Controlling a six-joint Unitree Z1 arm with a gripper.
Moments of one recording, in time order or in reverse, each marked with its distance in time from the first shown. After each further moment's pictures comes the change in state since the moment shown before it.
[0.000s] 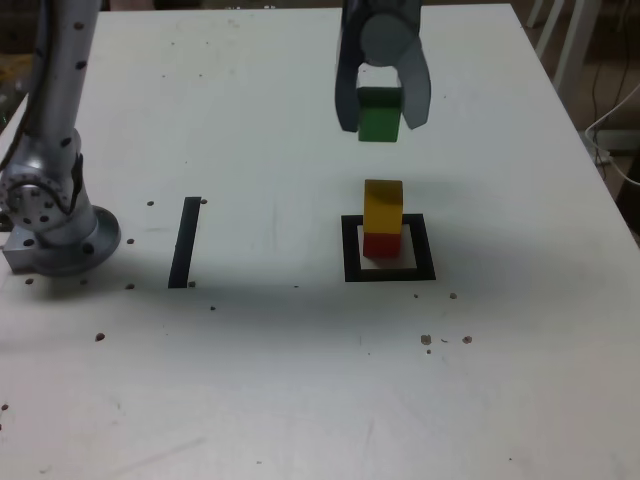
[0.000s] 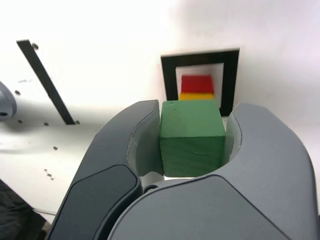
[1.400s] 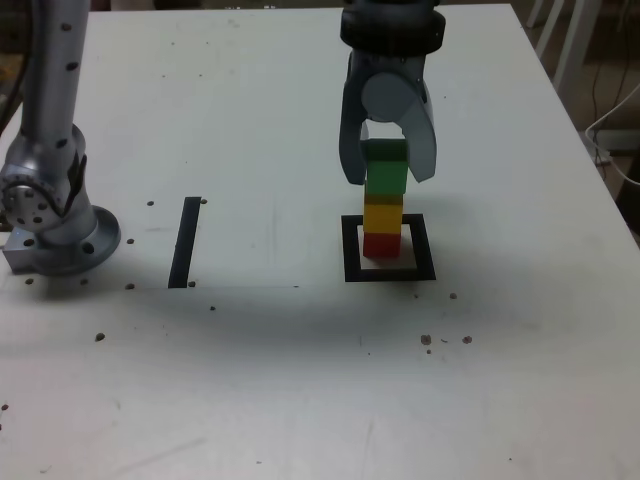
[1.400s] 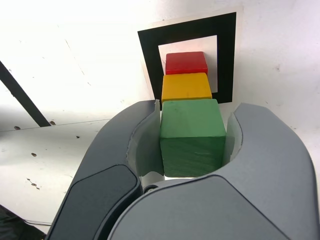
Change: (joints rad) arm -0.078 -0.023 0.193 -0.218 -0.037 -0.030
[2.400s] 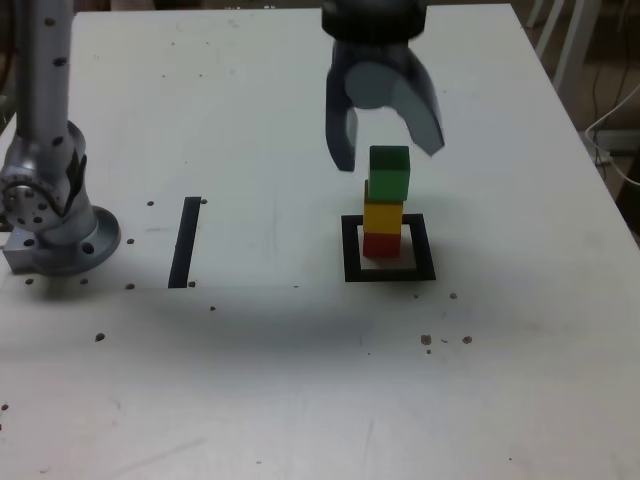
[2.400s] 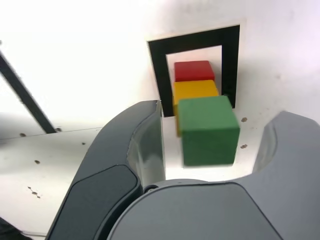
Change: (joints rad) arm 0.000 -0.096 0.068 -0.029 0.062 -0.029
